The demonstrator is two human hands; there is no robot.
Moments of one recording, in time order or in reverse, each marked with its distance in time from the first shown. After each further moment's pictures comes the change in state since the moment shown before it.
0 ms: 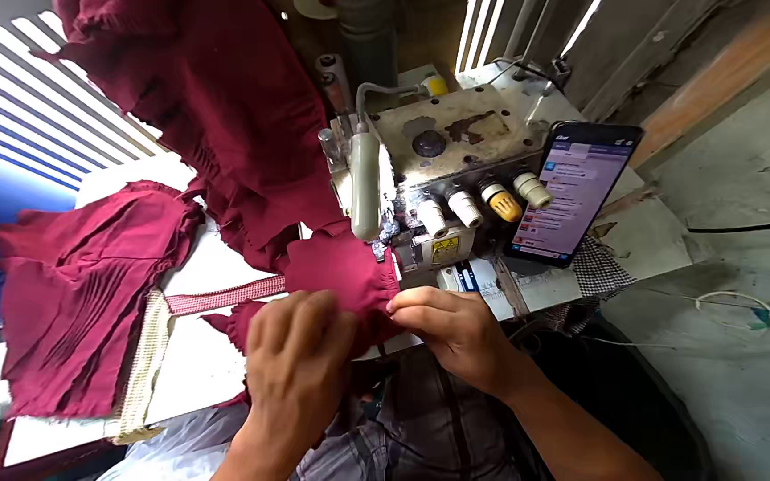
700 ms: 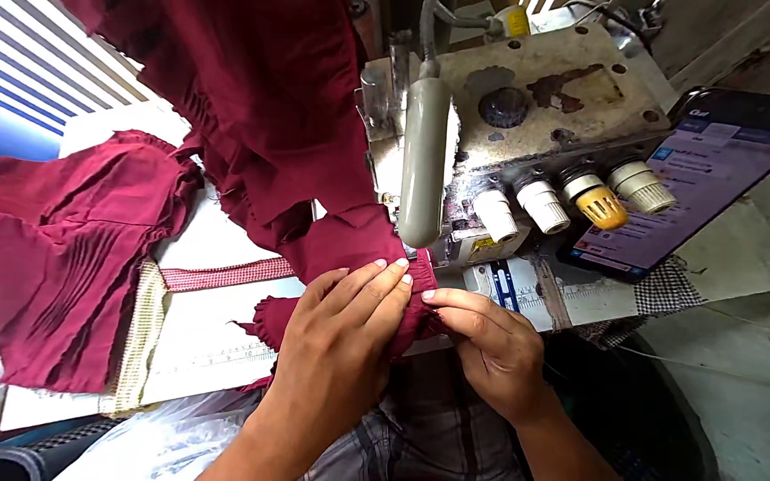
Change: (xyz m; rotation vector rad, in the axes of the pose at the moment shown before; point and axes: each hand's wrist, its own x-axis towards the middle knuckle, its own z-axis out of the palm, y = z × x) left_hand 0.013 -0.008 0.020 -0.175 -0.267 0.027; right_hand -0.015 0.009 0.019 -0.067 0.181 0.082
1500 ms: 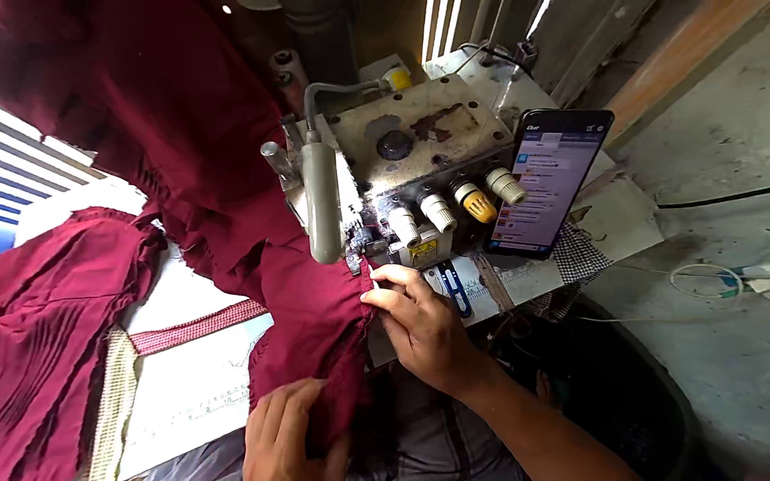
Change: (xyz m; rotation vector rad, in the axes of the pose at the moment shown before) left_hand -0.084 0.035 -0.005 -0.153 0.070 -0.358; right_hand 0.015 -0.005 0.017 -0.152 0.054 0.109
